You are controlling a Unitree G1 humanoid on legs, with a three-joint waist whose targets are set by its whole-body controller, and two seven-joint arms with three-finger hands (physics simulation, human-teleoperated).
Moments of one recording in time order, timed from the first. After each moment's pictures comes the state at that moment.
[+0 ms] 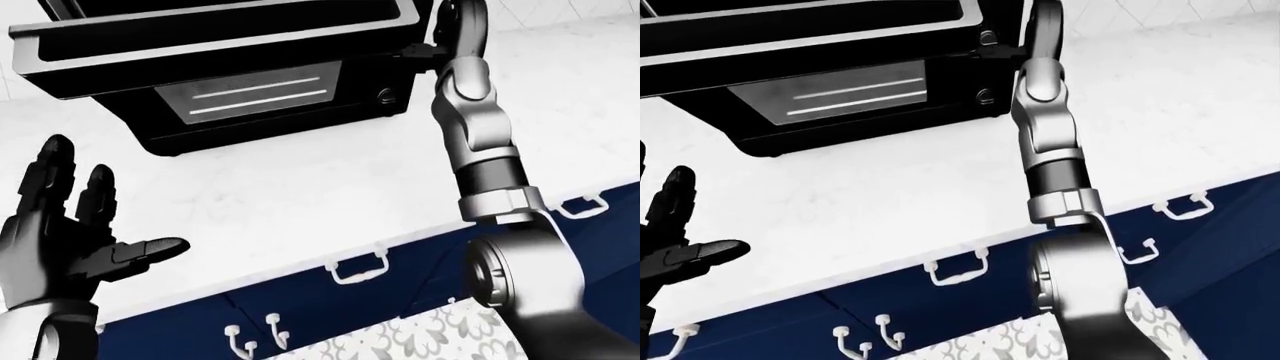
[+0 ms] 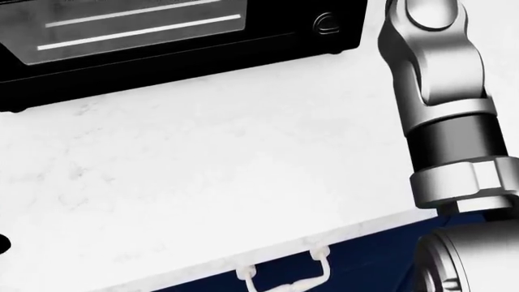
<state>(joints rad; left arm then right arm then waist) -0.02 0.24 0.63 -0.84 -0.53 0.77 0.04 -1.23 -0.25 -0.11 0.74 0.11 0.10 -0.21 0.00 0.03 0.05</state>
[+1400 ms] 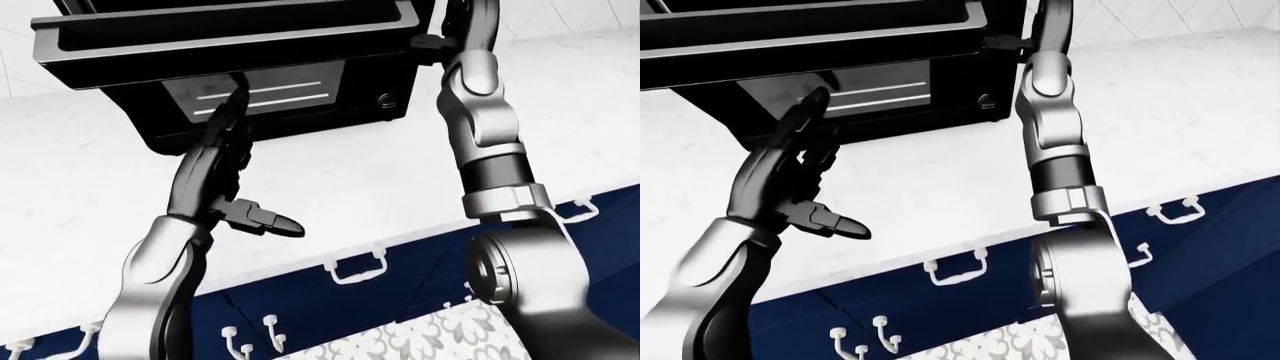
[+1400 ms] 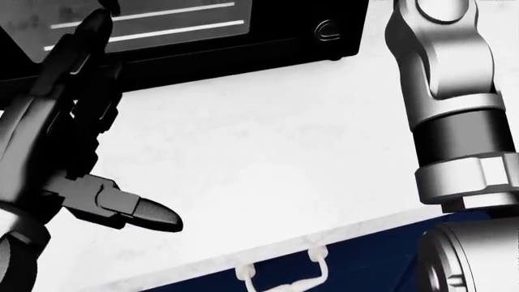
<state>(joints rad) -0.35 0.17 0.13 -0.68 -0.14 0.80 -0.22 -1.25 -0.26 -0.13 0.74 0.12 0.09 -0.23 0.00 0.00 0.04</state>
